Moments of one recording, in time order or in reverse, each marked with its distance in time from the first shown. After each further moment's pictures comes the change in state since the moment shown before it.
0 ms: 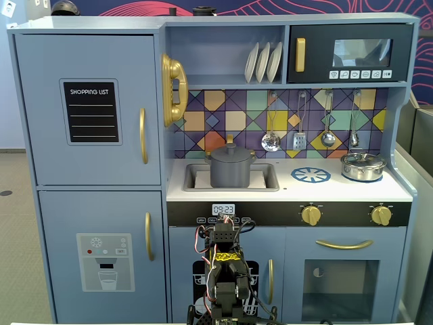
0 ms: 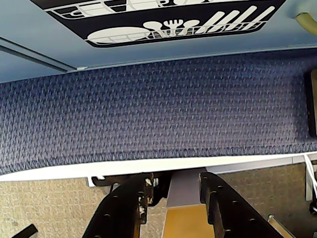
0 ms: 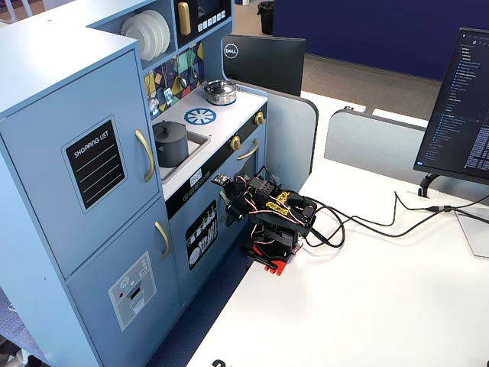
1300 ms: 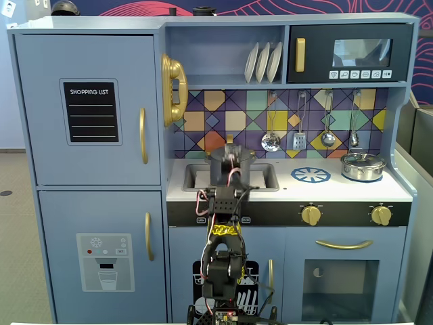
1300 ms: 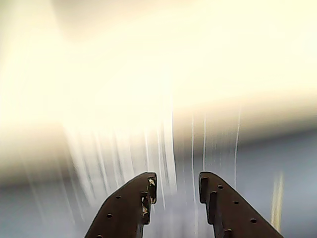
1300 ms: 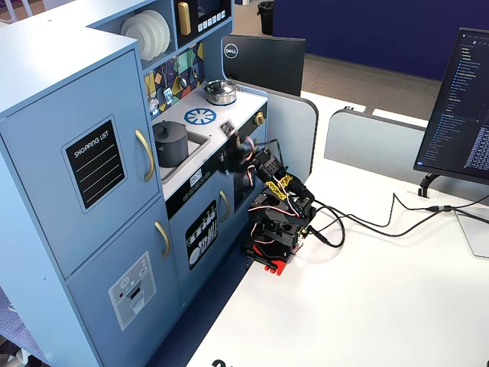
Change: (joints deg) arm 7.7 -16.9 -39.8 -31.6 -2.7
